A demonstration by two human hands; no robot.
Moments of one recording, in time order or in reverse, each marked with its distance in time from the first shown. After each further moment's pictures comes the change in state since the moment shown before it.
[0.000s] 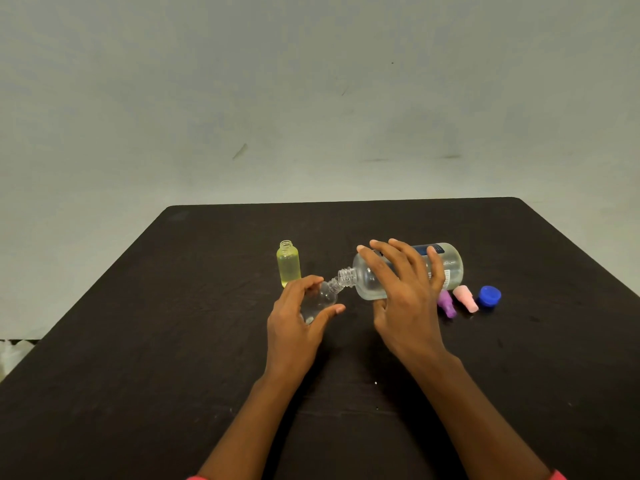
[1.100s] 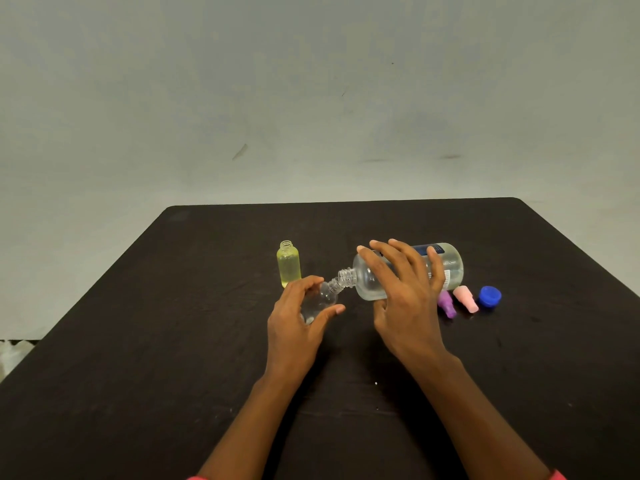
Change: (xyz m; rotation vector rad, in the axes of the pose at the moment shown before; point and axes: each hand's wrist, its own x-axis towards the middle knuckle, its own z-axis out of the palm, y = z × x) left_hand 0.000 0.003 0.000 -0.010 -0.001 -0.004; right_hand 0.000 -0.002 -0.002 -0.008 0.009 0.000
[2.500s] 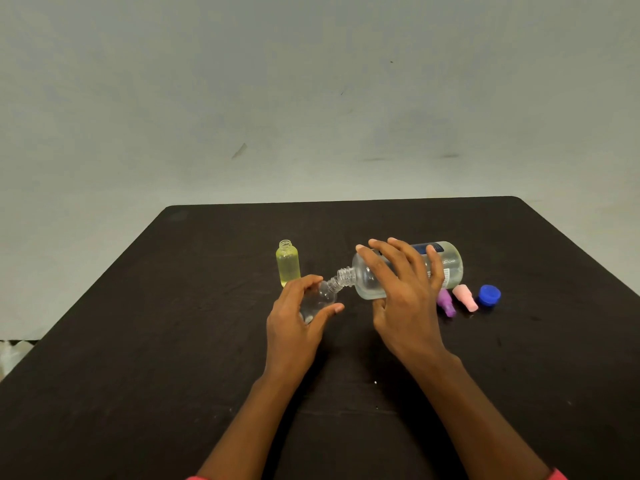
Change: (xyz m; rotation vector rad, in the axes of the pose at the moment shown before) left_hand 0.000 0.001 0.000 -0.004 -0.001 -0.010; right_hand 0.000 -0.001 -0.001 0.010 0.000 0.003
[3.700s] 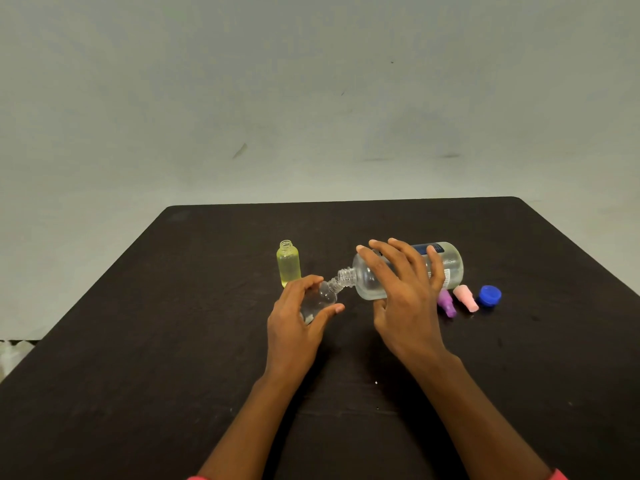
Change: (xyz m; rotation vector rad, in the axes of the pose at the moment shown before) left_hand 0.000 -0.002 0.000 -0.011 0.007 0.003; right_hand 0.000 0.000 0.001 0.005 0.003 -0.002
